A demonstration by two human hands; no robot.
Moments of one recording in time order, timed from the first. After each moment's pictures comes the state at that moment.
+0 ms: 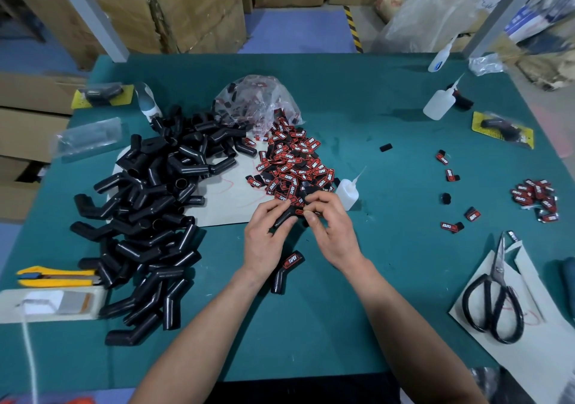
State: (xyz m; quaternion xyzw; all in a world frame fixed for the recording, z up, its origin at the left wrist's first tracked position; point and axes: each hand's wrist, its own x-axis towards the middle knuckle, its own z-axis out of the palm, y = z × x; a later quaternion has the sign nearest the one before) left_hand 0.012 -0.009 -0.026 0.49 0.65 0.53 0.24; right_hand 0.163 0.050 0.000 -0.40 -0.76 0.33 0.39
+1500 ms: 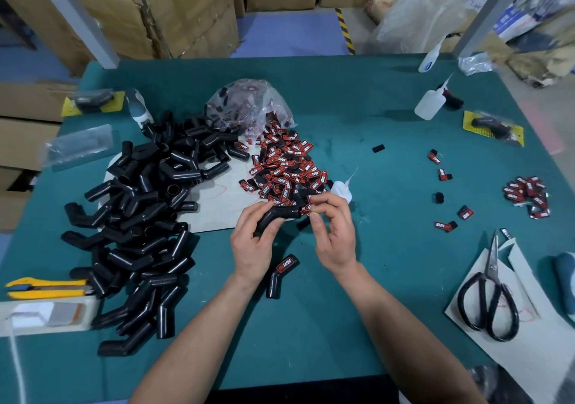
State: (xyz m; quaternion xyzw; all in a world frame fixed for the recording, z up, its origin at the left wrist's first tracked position) left_hand 0.008 -0.008 -0.031 0.46 0.58 0.64 0.21; right_hand 0.164 0.047 -0.008 -0.38 -0.69 0.32 0.52
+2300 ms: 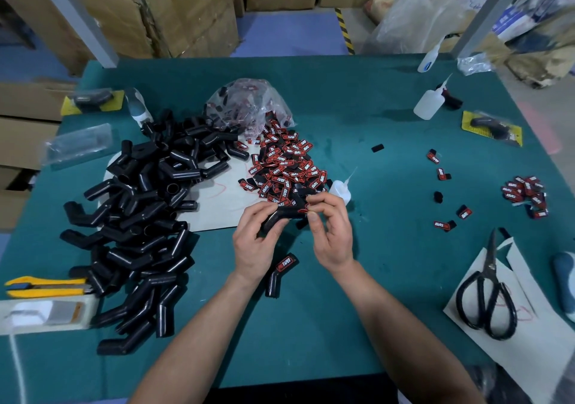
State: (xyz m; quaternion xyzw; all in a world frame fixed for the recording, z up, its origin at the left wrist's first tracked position) left_hand 0.010 -0.007 -0.031 0.50 0.59 0.61 0.17; right_hand 0.161 0.045 -0.006 -0.38 -0.68 0.33 0.53
